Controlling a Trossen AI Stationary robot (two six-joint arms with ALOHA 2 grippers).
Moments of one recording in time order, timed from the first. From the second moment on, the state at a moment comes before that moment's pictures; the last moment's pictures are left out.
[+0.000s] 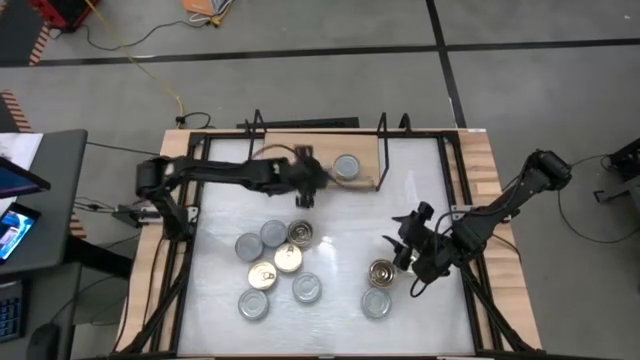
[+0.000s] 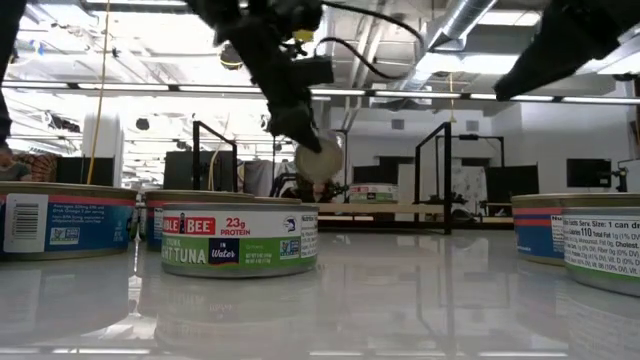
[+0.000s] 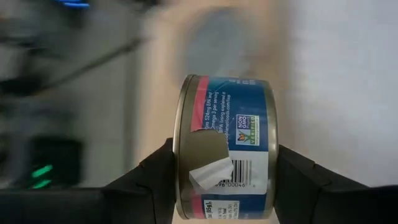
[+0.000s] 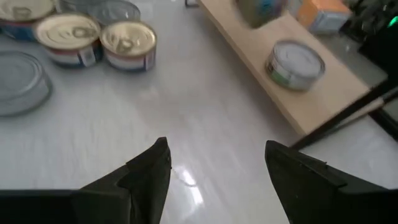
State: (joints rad) left arm 0.20 1.69 1.26 -0.27 -0.52 0.52; right arm 0.63 1.20 0.81 -0.71 0.92 0.79
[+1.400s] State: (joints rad) left arm -0.03 1.54 1.08 -0.39 -0.50 0.18; right arm 0.57 1.20 0.81 -0.61 0.84 0.65
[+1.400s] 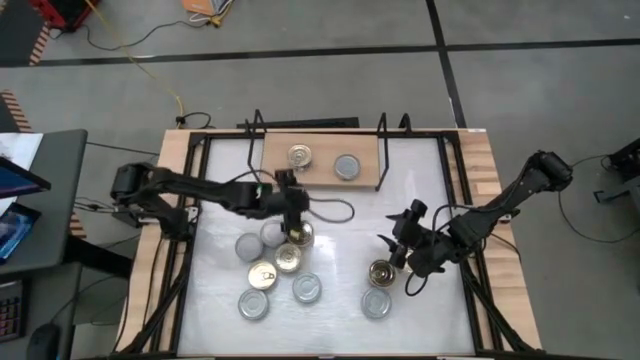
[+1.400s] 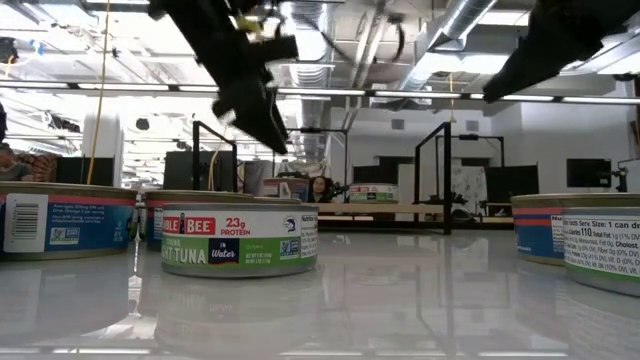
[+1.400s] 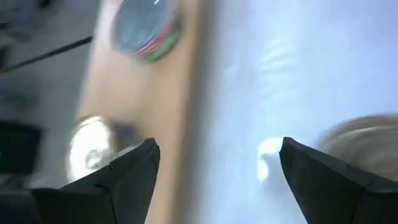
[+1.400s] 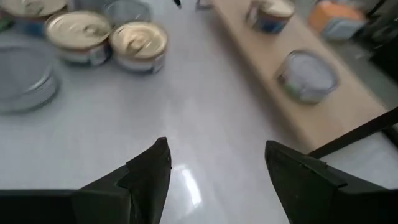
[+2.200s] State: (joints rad) left arm -0.31 1.67 0.77 0.62 -0.24 0.18; right arm 0.39 1.20 0.67 -0.37 0.10 0.65
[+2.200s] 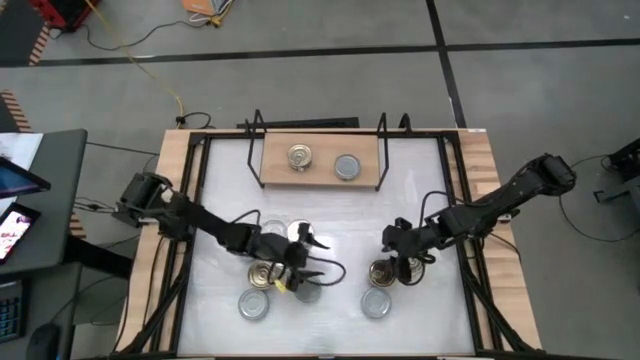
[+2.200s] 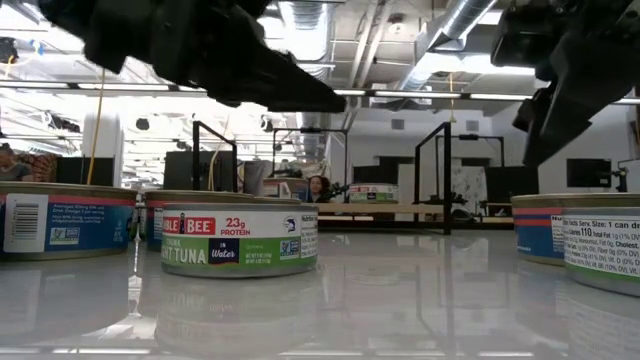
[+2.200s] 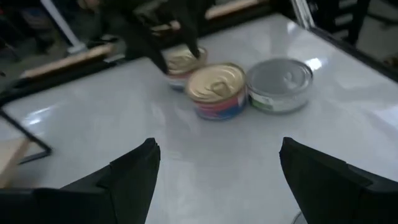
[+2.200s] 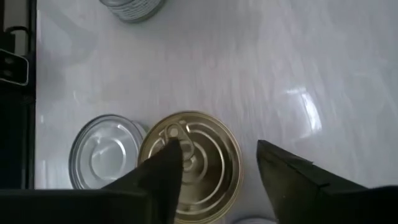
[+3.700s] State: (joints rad) left arm -0.33 1.25 0.37 0.82 -0.34 0.12; right arm 0.12 1.53 0.90 -0.87 0.08 0.60
